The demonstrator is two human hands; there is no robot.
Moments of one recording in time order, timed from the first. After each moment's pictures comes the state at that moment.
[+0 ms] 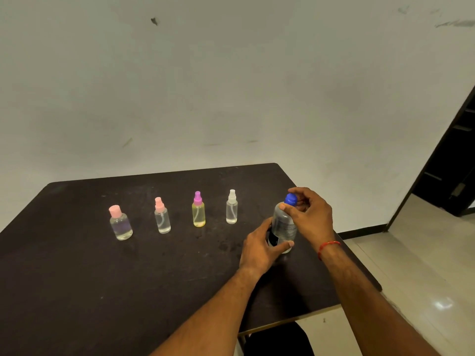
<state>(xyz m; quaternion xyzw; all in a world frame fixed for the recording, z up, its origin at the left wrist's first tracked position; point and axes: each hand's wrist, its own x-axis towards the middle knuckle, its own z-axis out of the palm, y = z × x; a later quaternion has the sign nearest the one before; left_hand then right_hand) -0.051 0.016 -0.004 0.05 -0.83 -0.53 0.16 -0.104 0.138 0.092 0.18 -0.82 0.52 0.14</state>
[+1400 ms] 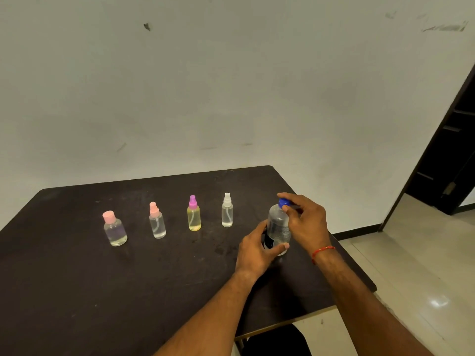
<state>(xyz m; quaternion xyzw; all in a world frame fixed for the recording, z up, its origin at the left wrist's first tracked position) -0.053 0.017 -0.008 0.04 -0.83 -0.53 0.17 -0.100 0.144 0.087 0.24 -0.82 0.50 0.16</state>
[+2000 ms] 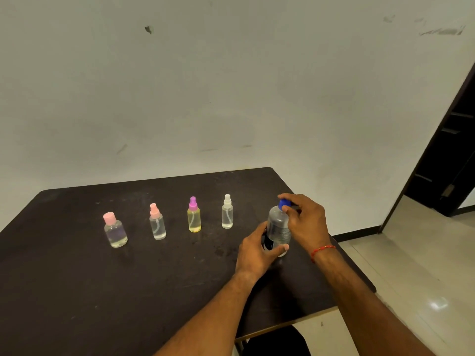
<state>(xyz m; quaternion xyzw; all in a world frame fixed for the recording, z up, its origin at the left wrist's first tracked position) -0.054 0.016 -0.008 0.05 -0.83 -0.52 0.17 -0.101 0.143 0.091 0.24 -0.83 0.46 0.18</state>
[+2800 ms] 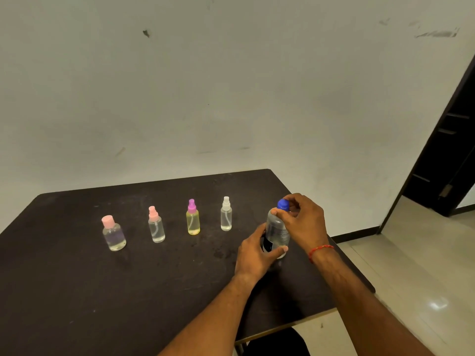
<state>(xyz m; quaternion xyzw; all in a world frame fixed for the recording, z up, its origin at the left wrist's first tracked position) -0.056 0.016 -0.010 0.05 -0.83 -0.53 0.17 -0.100 0.138 0.096 0.18 -0.85 0.48 0.15</state>
